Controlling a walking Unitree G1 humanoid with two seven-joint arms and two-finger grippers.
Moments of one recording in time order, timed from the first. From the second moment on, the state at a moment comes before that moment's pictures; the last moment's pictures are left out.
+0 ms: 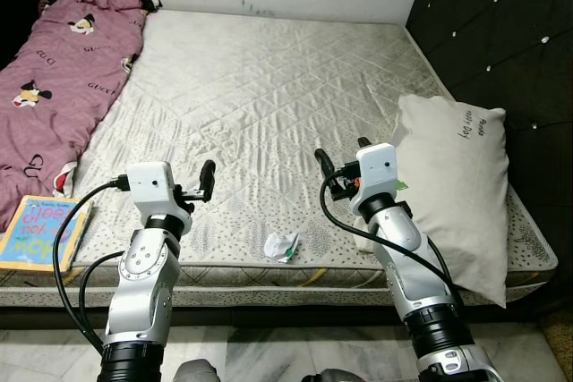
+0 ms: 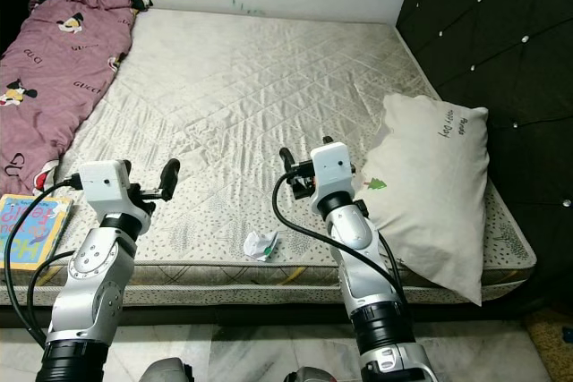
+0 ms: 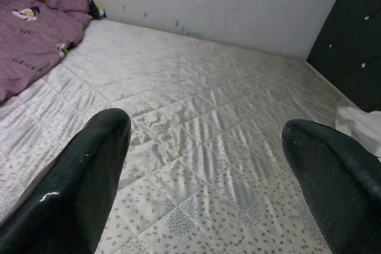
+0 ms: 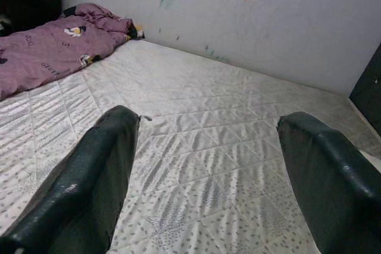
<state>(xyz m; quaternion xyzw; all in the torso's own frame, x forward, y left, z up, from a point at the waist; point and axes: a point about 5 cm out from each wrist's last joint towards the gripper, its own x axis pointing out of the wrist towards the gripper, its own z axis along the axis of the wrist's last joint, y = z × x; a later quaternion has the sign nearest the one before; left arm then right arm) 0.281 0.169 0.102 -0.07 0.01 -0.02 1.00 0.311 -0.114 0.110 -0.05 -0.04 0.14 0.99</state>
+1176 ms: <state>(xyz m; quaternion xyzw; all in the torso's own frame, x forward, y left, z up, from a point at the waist) 0.216 0.209 0.086 -0.02 0.07 0.07 0.99 0.273 -0.147 0.091 -0.01 0.03 0.10 0.99</state>
